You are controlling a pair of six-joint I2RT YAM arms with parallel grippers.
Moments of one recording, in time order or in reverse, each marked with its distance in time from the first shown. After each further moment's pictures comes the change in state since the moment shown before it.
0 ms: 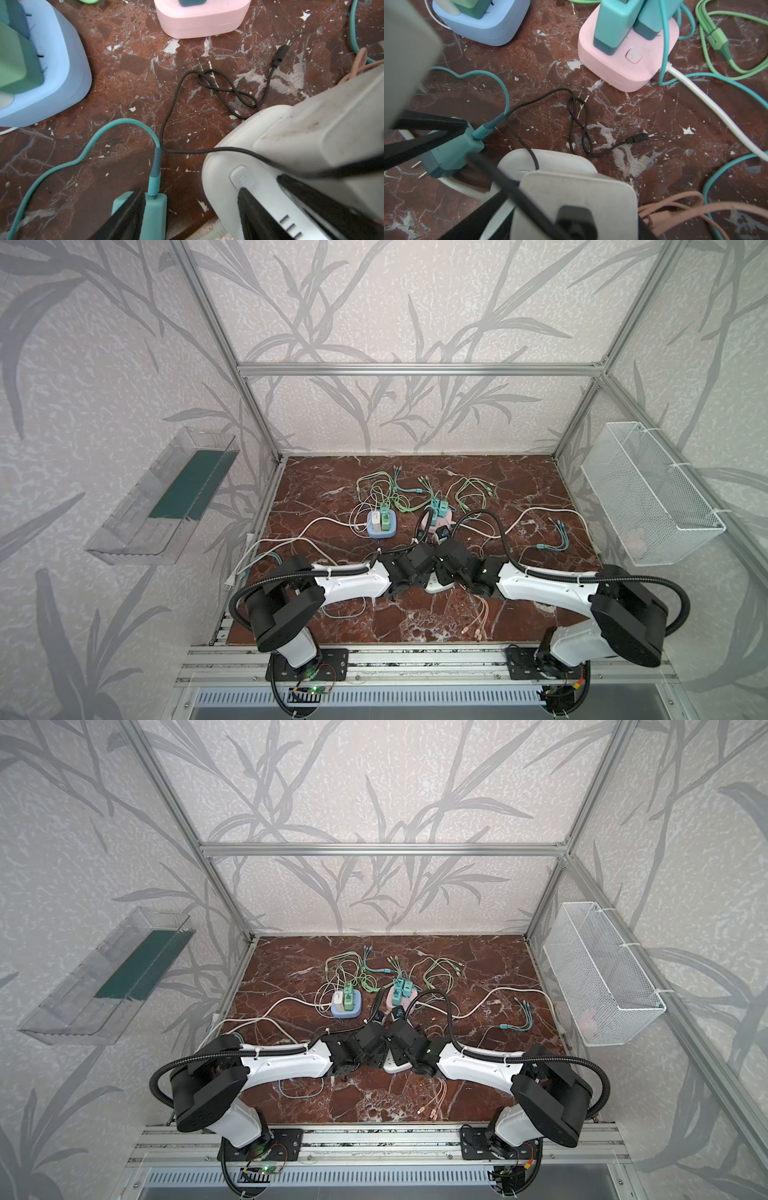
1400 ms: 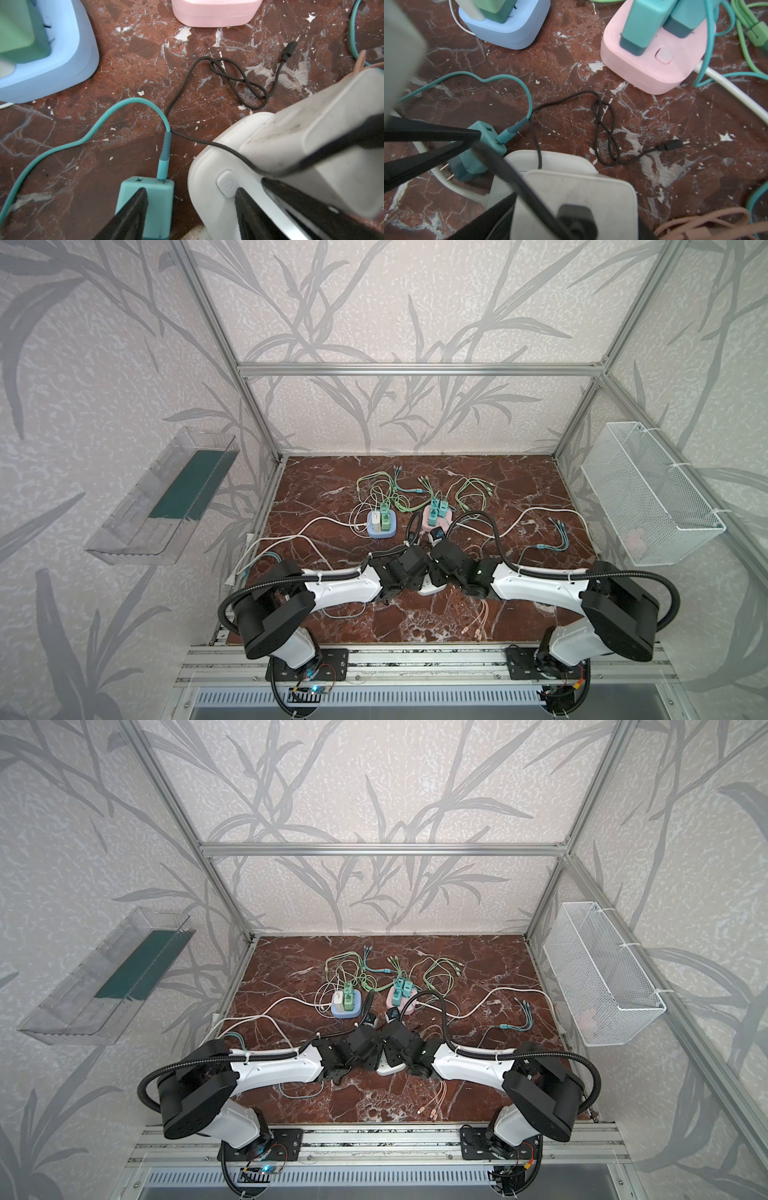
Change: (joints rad) left arm 0.017 -0.059 -0.085 0.054 0.043 -0.050; right arm 0.018 0.045 0.008 0.067 -0.044 0.034
